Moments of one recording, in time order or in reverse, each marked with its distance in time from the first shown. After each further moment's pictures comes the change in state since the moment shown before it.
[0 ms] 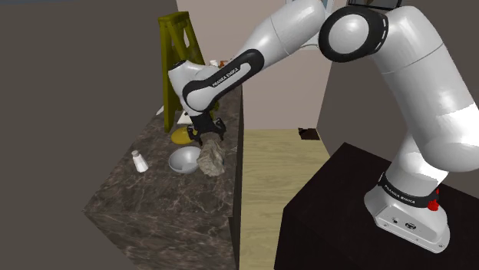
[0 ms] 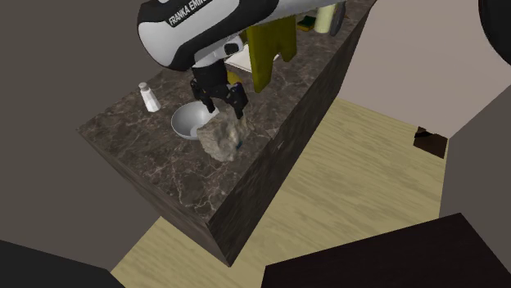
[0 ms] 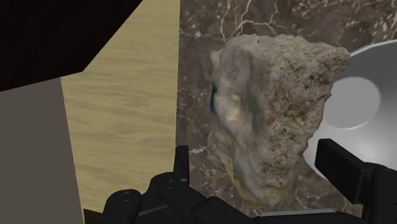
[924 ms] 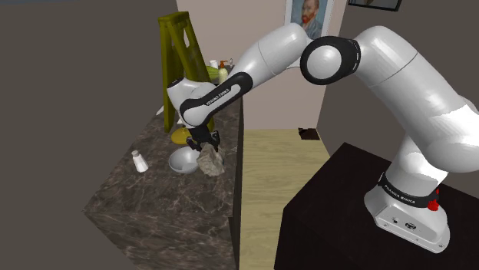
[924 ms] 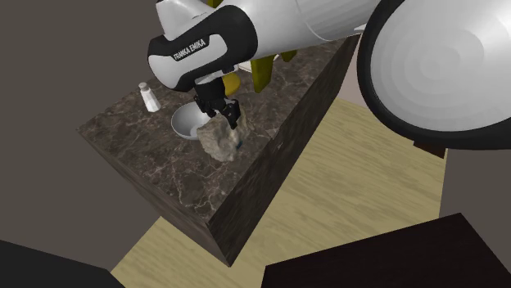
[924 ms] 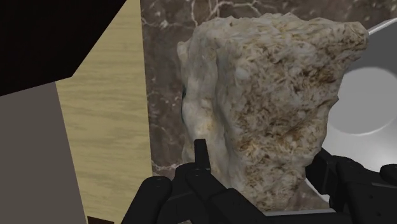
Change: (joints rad) arm 0.044 0.188 -0.038 0.176 -0.021 0.005 0.042
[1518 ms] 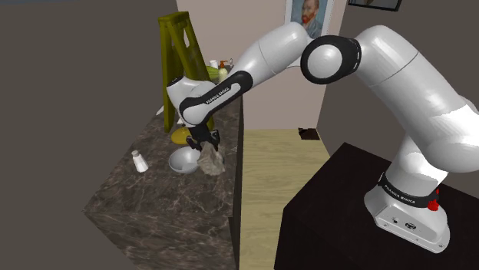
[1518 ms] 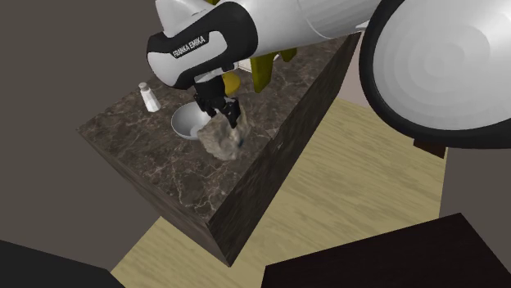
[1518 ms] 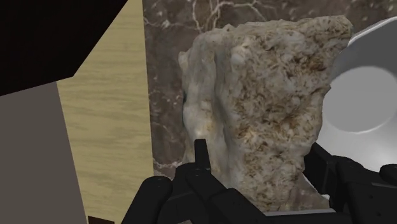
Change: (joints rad) arm -0.001 -0.005 0.001 0.003 0.002 -0.010 -0.004
